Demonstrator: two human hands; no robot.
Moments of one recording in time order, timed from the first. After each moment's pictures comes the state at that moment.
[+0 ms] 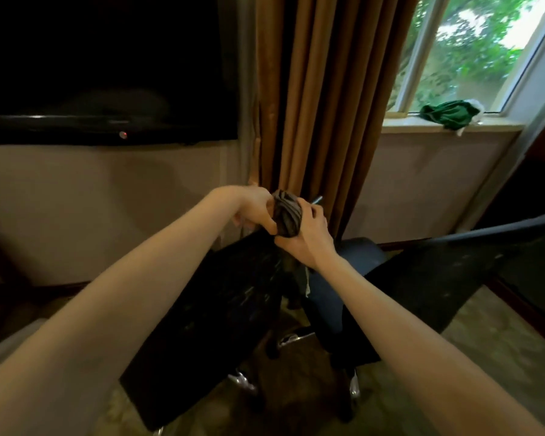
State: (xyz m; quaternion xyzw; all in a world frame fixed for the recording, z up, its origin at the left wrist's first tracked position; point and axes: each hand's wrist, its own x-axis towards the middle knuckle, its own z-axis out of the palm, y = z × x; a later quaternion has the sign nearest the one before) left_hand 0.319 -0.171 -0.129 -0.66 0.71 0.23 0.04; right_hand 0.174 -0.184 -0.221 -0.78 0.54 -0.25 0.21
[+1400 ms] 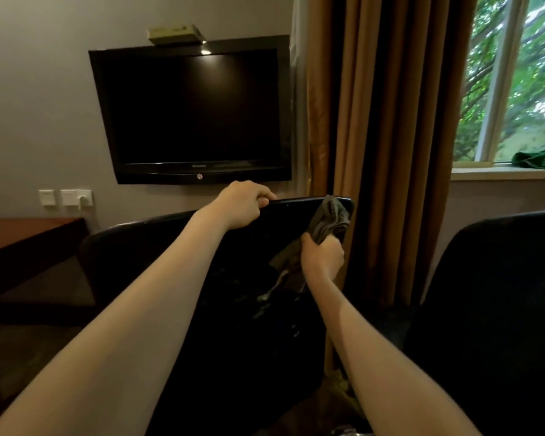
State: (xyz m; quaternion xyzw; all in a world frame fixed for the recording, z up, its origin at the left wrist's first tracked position) left_hand 0.295 -0.106 -0.212 -0.74 0.64 -0.04 -0.22; right_hand 0.181 -0.194 -0.322 -0.58 0.49 -0.53 0.39
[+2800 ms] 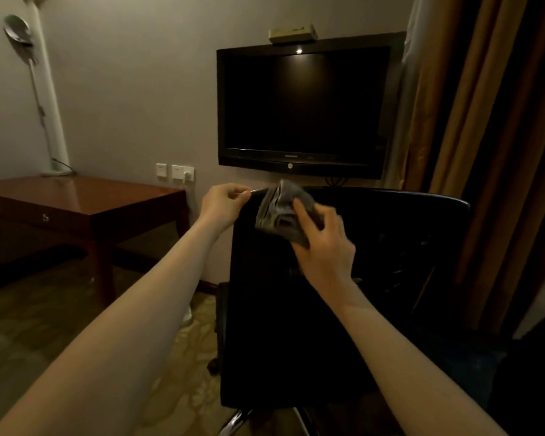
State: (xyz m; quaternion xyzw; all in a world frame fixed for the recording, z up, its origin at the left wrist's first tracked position) left_hand 0.399 0.067 -0.263 -0.76 0.36 -0.03 -0.53; right_hand 0.261 -0.049 -0.337 -0.80 0.14 -0.57 -0.10
